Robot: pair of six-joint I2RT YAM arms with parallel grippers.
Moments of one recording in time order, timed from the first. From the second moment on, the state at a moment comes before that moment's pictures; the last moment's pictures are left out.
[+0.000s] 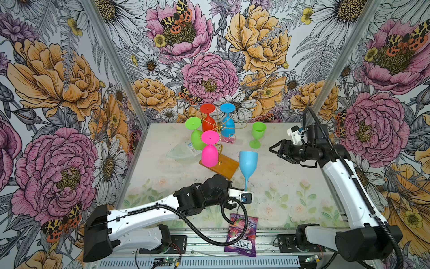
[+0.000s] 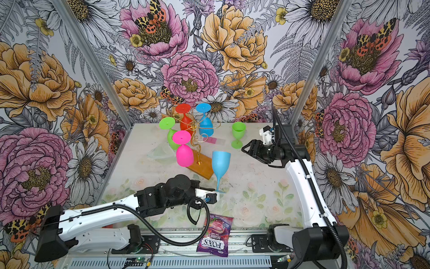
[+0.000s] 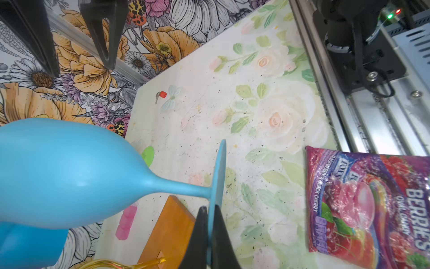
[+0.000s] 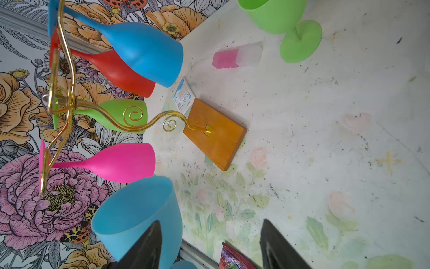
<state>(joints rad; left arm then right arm) -1.16 1.13 0.84 -0.24 -0.08 0.74 0.07 1.26 1.38 -1.02 -0.61 0.42</state>
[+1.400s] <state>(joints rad) -1.26 1.40 0.60 0.51 -0.59 1.50 0.24 1.39 1.63 -1.29 -0.53 0.42</state>
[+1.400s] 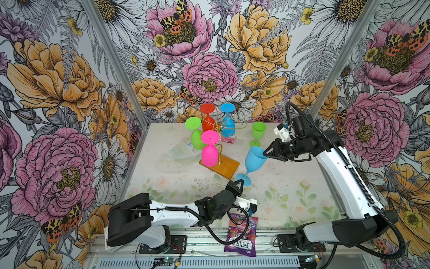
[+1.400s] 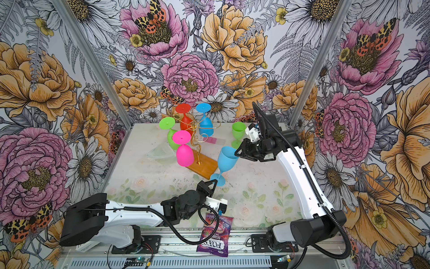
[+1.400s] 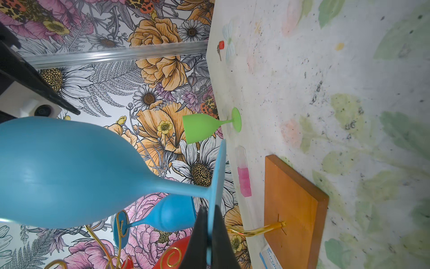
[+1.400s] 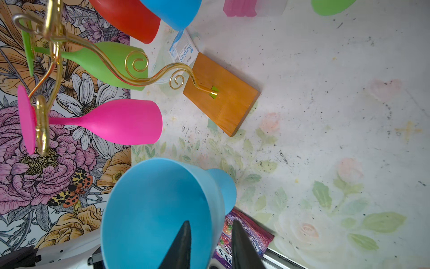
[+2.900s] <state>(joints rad) -1.22 1.09 0.82 -0.05 -0.39 0.67 0.10 1.39 1.61 -1.16 -0.04 0.28</state>
